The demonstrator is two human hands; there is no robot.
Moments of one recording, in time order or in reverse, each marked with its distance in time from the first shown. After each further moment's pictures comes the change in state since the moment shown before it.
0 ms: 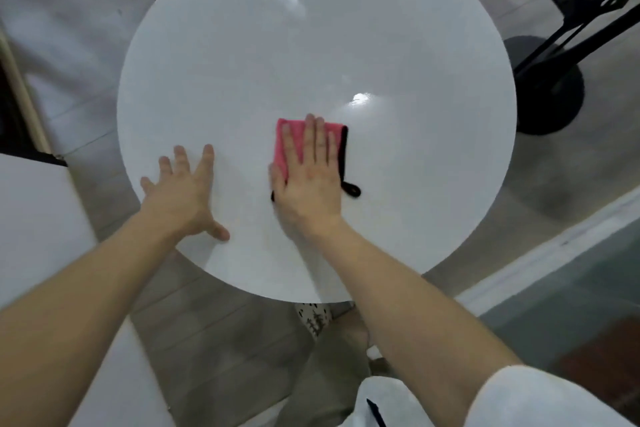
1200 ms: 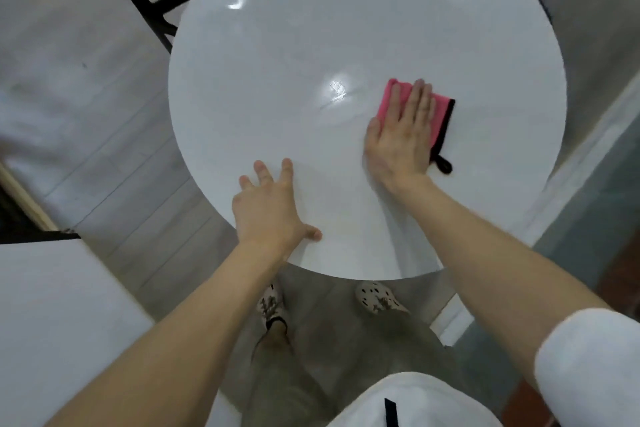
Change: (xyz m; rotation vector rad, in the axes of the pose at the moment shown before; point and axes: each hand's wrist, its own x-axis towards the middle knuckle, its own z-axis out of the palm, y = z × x) left_hand 0.000 -0.049 -0.005 0.126 0.192 0.313; right_hand 0.030 -0.015 0.014 -0.133 0.158 0.568
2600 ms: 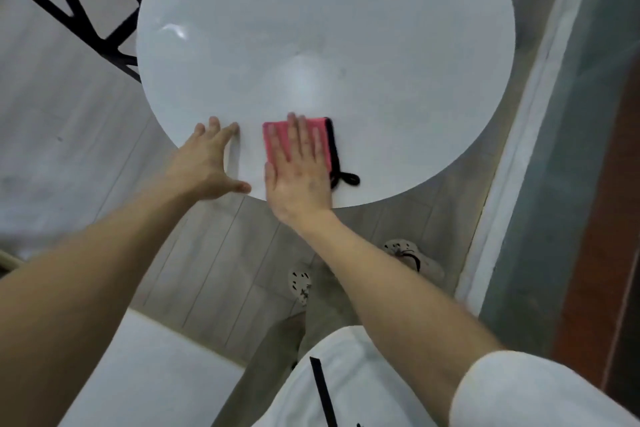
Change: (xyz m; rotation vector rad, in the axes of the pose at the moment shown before) left_hand 0.065 -0.127 0.004 0.101 0.042 0.397; right_hand -0.172 -0.155 0.026 0.087 0.005 -0.009
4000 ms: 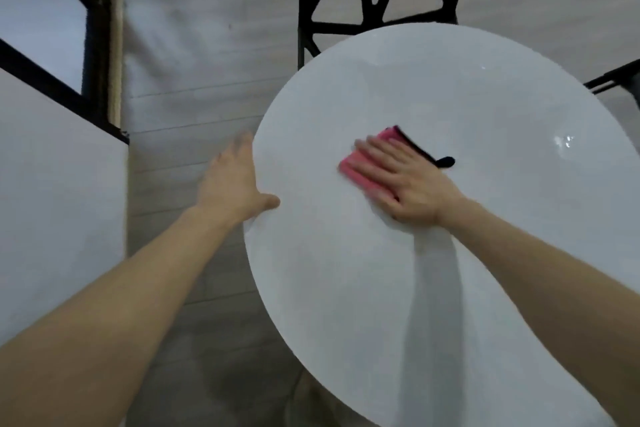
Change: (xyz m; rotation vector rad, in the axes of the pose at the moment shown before) left_hand 0.007 0.020 0.010 -0.667 0.266 -0.848; right_hand 0.312 0.090 -0.031 -0.088 -0.294 -1.454
